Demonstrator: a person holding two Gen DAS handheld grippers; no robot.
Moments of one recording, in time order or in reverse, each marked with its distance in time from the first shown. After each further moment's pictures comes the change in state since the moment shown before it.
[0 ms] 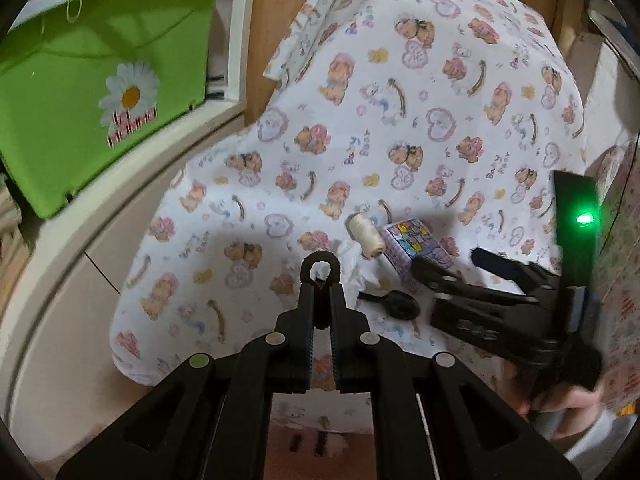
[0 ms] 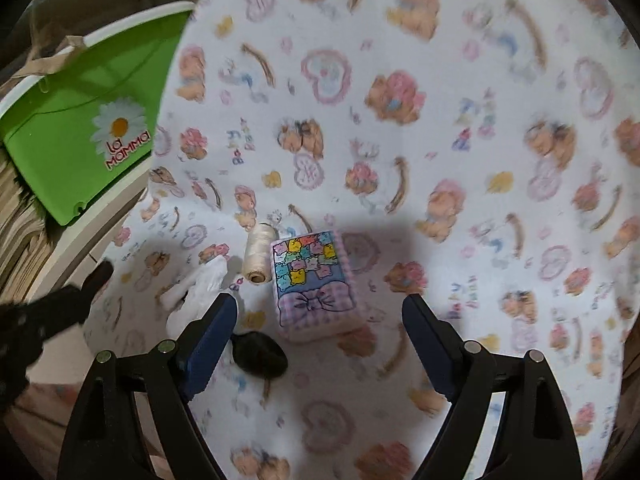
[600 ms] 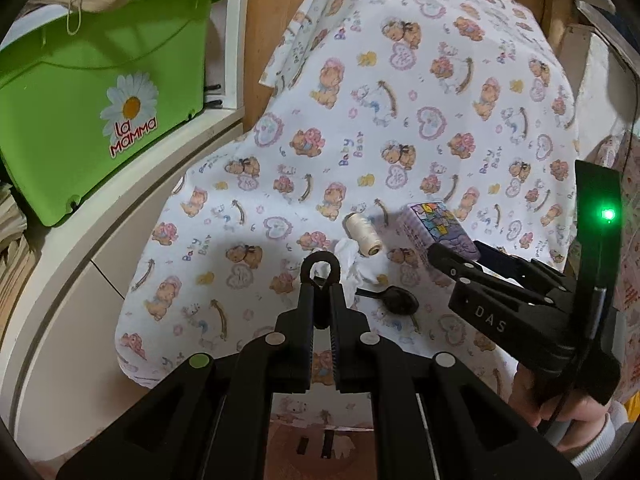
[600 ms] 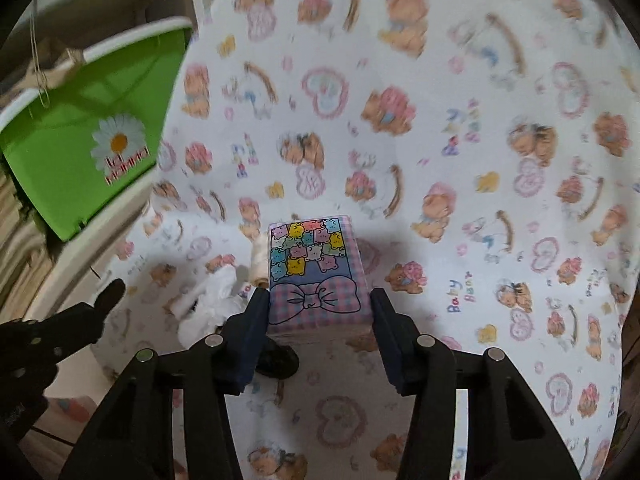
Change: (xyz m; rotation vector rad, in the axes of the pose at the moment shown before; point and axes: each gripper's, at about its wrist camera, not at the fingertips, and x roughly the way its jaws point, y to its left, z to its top) left arm -0.009 -0.006 -0.009 0.056 -0.037 0.021; right arm -0.021 0.005 -0.008 0.042 -0.076 -0.028
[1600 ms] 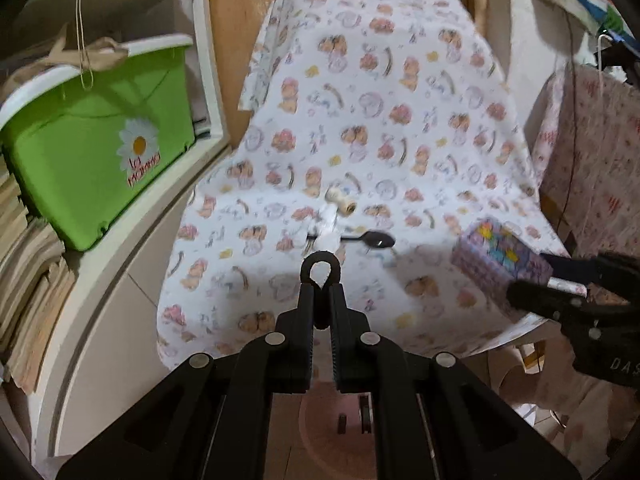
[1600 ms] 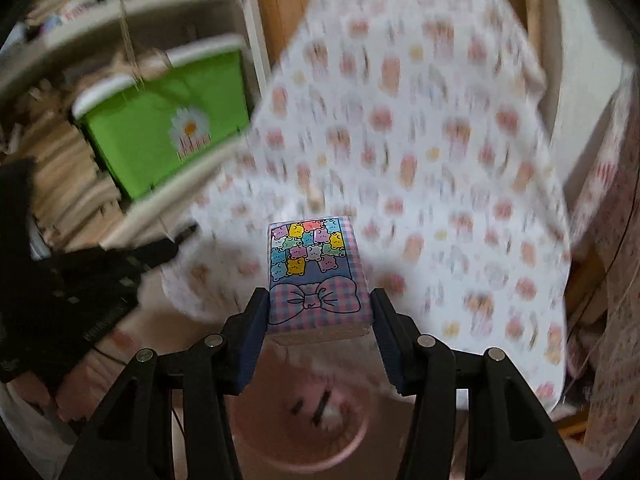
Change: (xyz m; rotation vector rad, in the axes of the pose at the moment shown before) left arm -0.065 -0.011 -0.054 0.202 -0.037 0.022; right arm -0.152 0.013 -0.080 -0.027 0.040 0.067
